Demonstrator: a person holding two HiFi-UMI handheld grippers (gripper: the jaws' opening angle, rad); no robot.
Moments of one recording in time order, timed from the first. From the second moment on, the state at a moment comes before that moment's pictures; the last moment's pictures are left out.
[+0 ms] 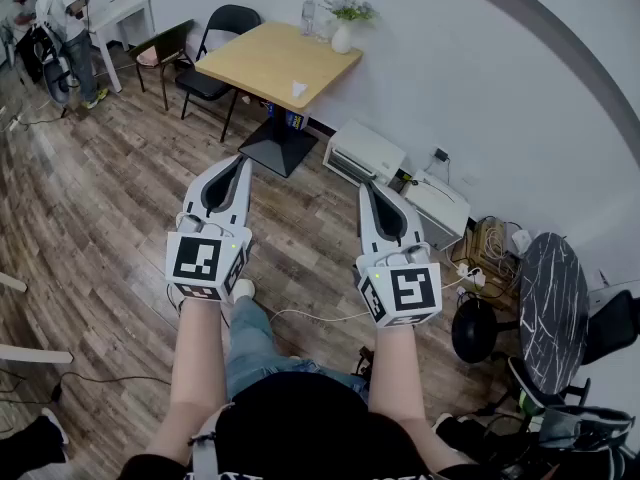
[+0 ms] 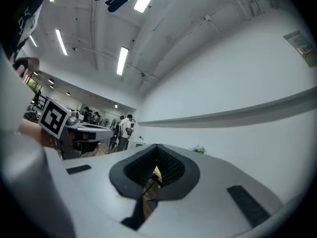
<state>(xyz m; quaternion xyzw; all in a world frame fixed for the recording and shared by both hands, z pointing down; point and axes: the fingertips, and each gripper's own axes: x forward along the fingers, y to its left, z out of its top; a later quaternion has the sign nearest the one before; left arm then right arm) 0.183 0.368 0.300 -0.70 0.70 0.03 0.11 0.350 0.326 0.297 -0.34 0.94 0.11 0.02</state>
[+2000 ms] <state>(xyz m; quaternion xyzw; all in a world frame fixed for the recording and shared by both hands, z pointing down) -0.077 0.039 0.304 -0.77 0.64 0.00 0.06 0.120 0.029 0.319 -0.42 0.91 0.00 -0.03</state>
